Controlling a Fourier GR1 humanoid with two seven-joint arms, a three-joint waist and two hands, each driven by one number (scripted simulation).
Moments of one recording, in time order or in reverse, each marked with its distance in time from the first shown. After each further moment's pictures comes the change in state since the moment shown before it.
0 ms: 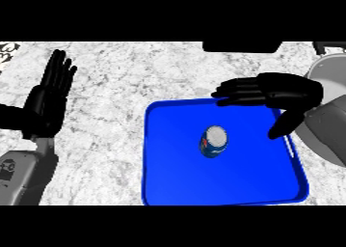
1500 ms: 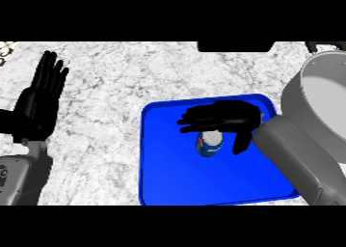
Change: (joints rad) left arm 0.029 -0.037 0.078 -0.048 -0.058 -0.043 0.045; right arm 0.049 0.301 0.048 0.198 0.285 -0.141 -0.056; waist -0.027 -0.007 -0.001
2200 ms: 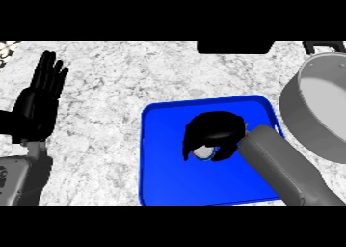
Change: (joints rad) left arm 0.003 -0.021 0.023 -0.011 -0.019 -0.022 0.008; right arm 0.039 0.091 0.015 -0.023 0.097 -0.083 -0.085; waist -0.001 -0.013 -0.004
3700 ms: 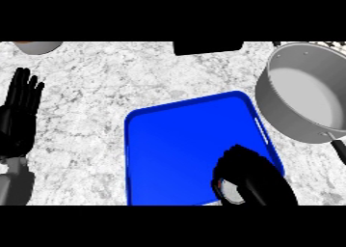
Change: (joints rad) left arm 0.117 0.015 0.089 -0.029 -0.021 0.009 -0.015; right arm 0.733 0.036 -0.147 -0.907 0.233 -0.202 0.837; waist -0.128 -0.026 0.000
